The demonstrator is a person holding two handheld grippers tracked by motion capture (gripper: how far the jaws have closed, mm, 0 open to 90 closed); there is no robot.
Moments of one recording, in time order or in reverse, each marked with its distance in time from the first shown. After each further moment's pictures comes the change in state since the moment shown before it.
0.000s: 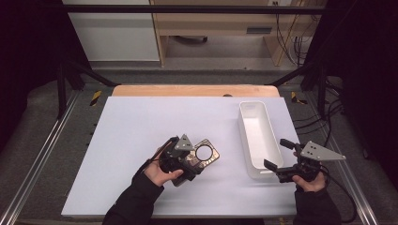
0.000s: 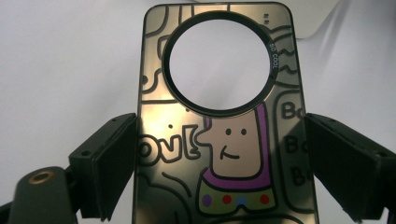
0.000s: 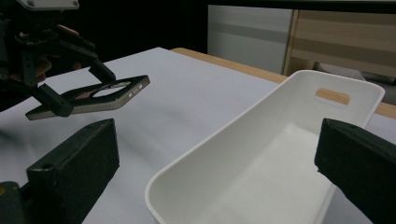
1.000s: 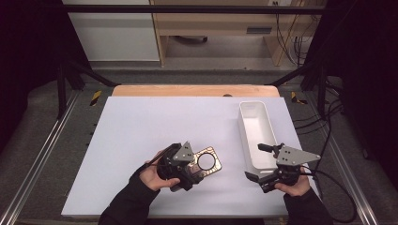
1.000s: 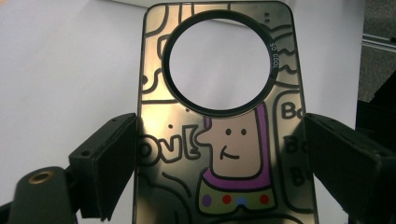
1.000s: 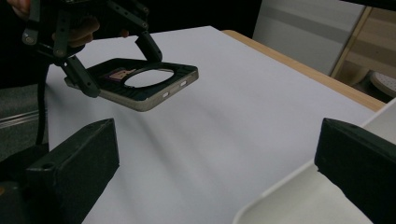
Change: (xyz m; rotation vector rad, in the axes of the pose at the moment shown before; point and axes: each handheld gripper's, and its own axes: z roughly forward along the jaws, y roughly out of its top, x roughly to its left) left arm -0.018 -0.002 -0.013 0.007 -0.066 0.161; right arm 0.043 0.014 0.032 0.098 0.168 -0.161
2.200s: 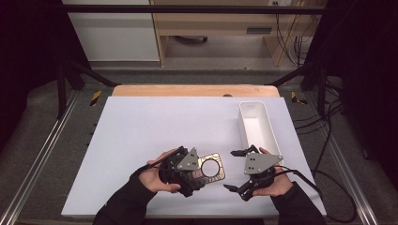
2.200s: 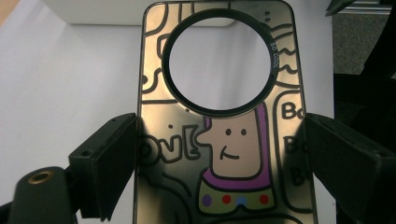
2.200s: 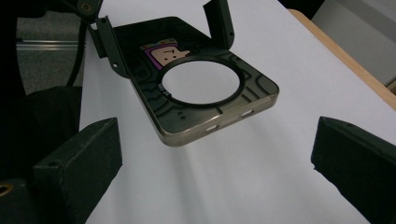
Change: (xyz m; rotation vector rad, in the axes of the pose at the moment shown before) left arm -0.016 0.013 -0.004 0.024 -0.035 0.175; right arm 0.034 0.024 0.049 0.169 0.169 -0.254
